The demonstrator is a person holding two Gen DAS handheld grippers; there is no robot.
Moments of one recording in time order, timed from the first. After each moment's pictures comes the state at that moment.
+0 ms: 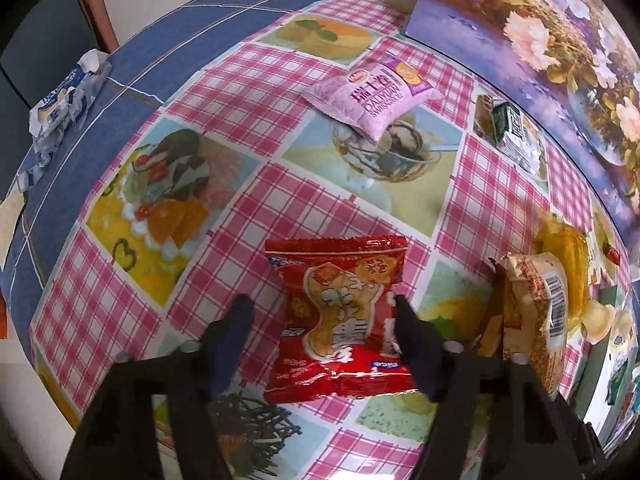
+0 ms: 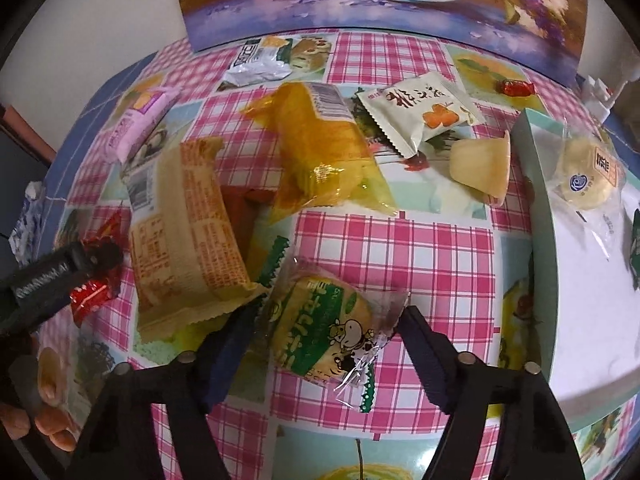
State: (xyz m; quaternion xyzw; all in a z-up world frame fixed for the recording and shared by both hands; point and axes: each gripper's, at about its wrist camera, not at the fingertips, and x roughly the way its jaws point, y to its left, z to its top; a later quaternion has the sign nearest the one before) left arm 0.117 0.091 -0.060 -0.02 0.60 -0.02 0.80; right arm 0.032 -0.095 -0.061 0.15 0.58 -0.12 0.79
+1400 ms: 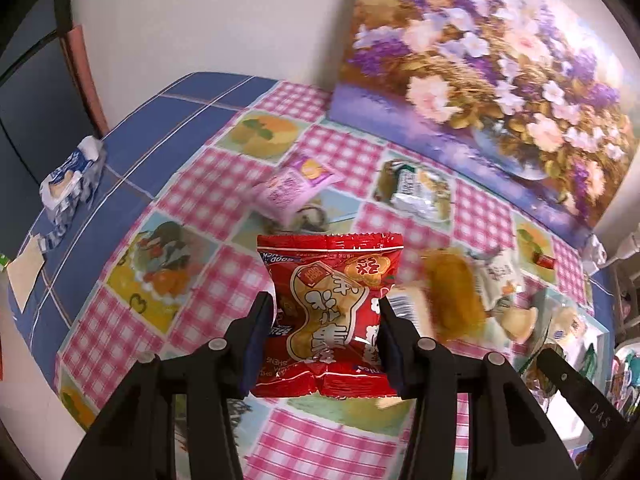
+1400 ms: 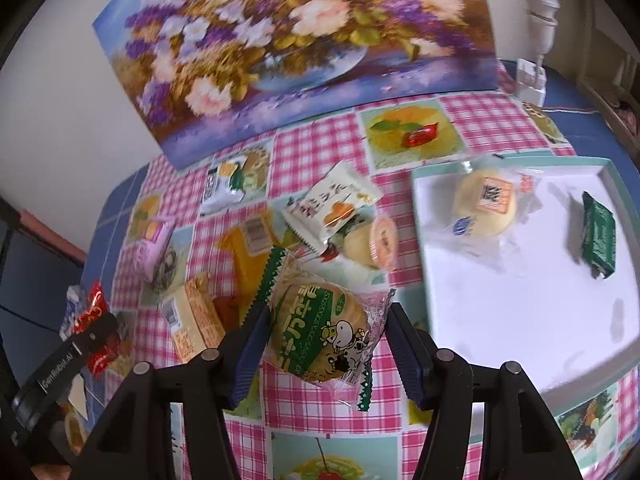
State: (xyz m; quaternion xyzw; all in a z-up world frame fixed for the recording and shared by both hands) left arm 0.080 0.046 0.037 -0.01 0.50 -0.08 0.86; right arm -0.017 -0.179 0.017 0.27 0.48 -0.16 0.82
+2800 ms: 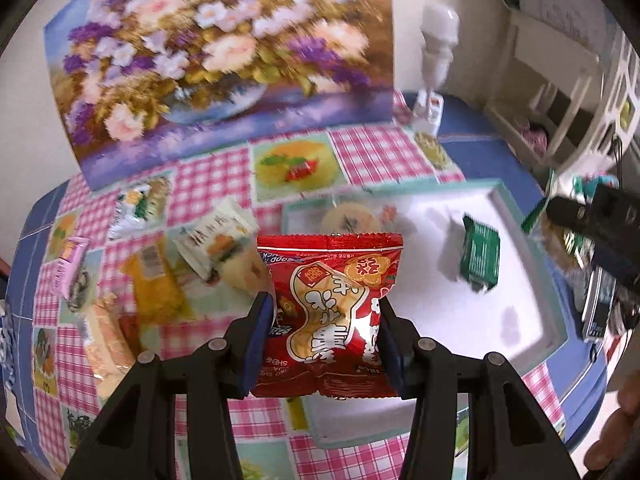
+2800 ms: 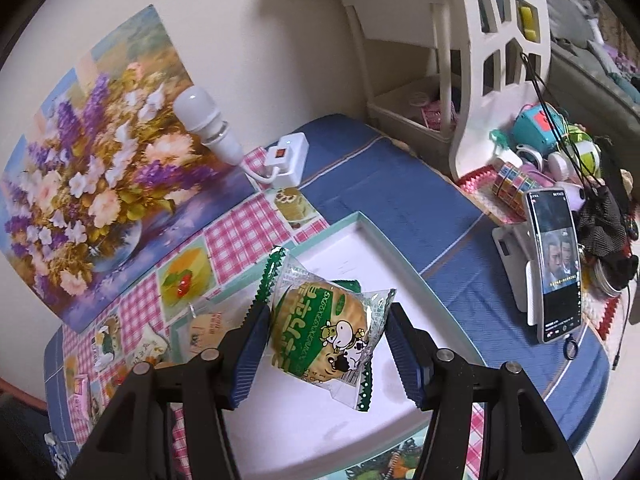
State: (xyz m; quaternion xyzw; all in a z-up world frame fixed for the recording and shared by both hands) left arm -0.049 -0.215 0.029 0.19 0.48 -0.31 0.80; right arm -0.155 -0.362 0.071 0.32 0.37 -0.40 0.77
